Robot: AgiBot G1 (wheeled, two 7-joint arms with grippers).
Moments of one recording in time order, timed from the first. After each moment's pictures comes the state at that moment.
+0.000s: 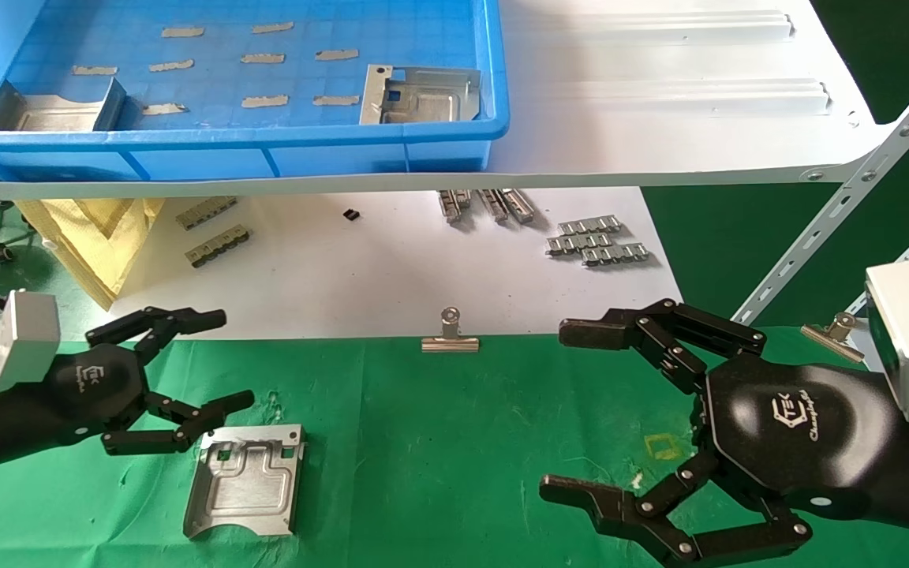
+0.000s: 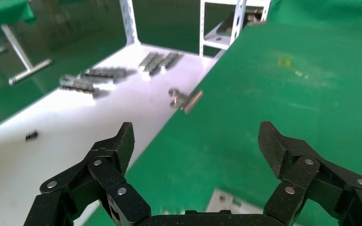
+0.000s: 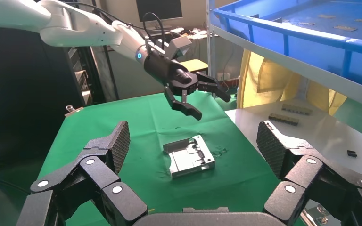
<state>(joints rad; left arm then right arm) -1.39 0.73 0.68 -0.34 0.80 1.59 0.48 1.09 -0.57 -0.38 1.24 -0.64 -1.44 0.12</state>
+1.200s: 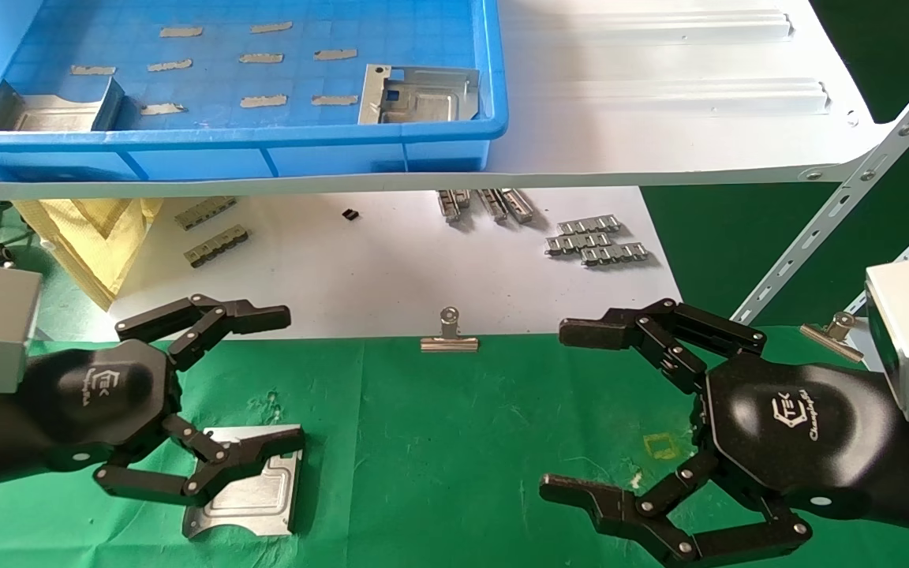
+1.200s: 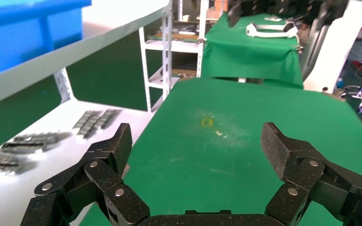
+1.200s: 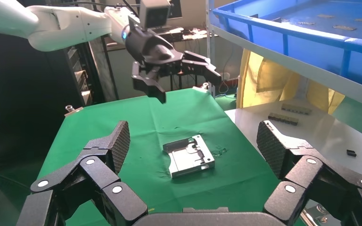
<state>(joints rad) -1.18 0.65 0.41 -0.97 0.75 1.53 0.03 1.09 -0.57 -0.38 1.24 -0.64 -1.44 0.12</state>
